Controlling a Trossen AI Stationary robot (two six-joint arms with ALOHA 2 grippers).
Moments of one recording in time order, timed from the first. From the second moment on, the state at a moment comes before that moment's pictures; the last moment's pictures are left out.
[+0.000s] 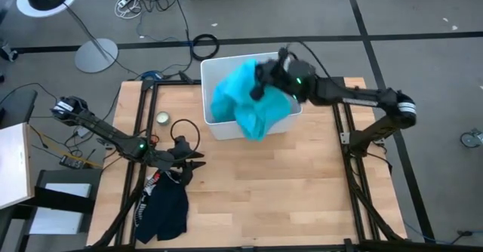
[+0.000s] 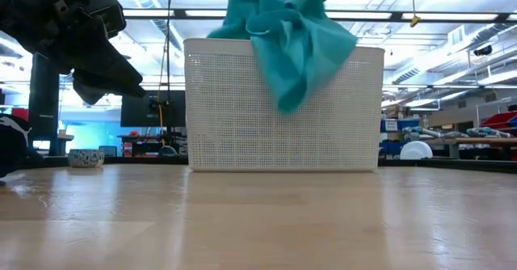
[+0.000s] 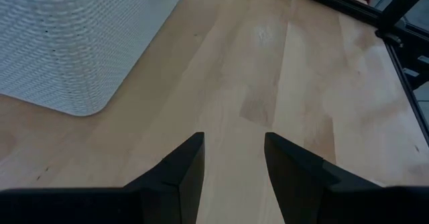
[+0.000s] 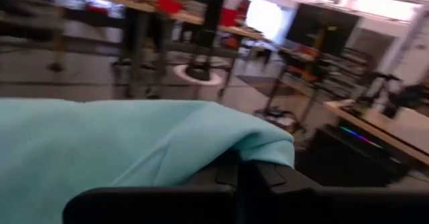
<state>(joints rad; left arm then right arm) -0.45 0.96 0.34 0.06 -0.51 -0.66 -0.24 1.44 1.30 0.11 0.42 -0.27</state>
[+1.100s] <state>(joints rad) -0.45 0.96 0.34 0.05 -0.52 -0.64 -0.44 1.66 1.49 -0.68 0.09 0.18</state>
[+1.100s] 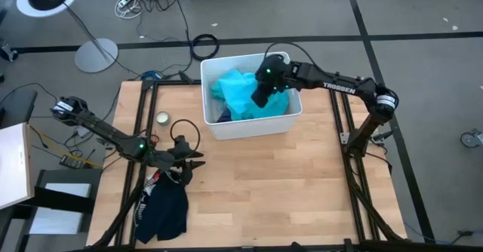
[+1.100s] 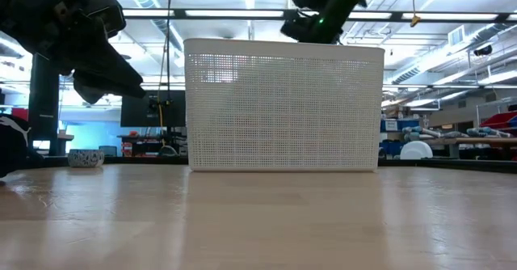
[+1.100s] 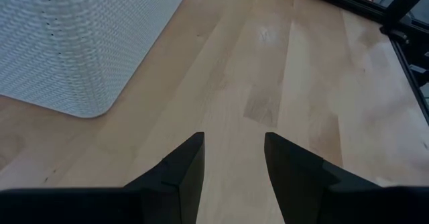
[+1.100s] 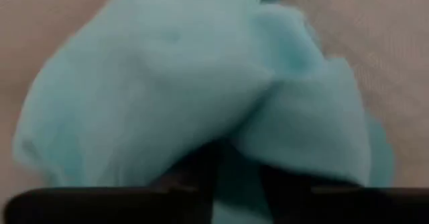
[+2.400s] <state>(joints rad) -0.45 0.96 0.61 -0.73 0.02 -1.01 0.06 0.98 0.87 -0.73 0.39 0.53</state>
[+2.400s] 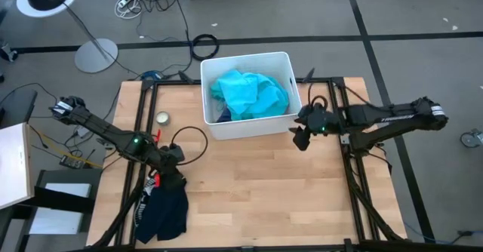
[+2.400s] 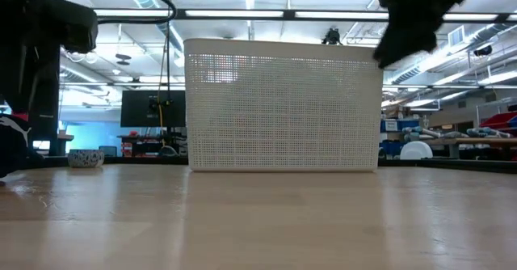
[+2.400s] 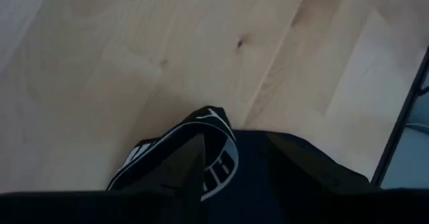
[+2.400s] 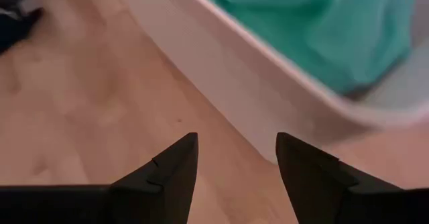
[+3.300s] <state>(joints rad) -0.45 1.21 0.84 -0.57 0.17 -0.93 0.17 0.87 0.52 -0.19 0.50 0.52</state>
